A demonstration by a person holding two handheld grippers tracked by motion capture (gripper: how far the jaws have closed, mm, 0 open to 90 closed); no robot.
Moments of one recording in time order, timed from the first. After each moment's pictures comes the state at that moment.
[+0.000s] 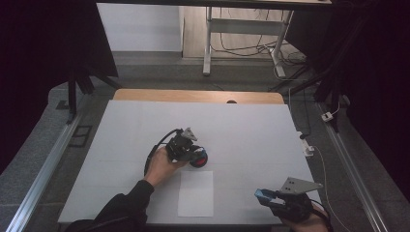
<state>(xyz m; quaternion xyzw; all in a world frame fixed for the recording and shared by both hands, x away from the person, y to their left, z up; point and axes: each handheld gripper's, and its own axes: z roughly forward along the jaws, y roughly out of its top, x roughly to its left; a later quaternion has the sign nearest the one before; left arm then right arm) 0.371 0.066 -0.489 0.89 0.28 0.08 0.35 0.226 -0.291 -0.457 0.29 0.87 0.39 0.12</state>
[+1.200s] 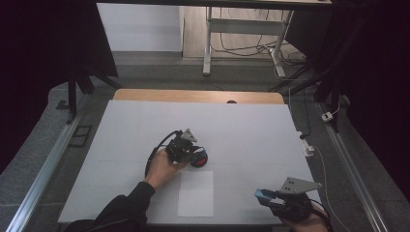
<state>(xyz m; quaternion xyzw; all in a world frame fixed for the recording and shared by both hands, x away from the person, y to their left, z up) 0.368 0.066 -0.494 0.88 0.30 0.08 0.36 0.226 -0.291 -0.458 0.30 0.87 0.39 0.11</state>
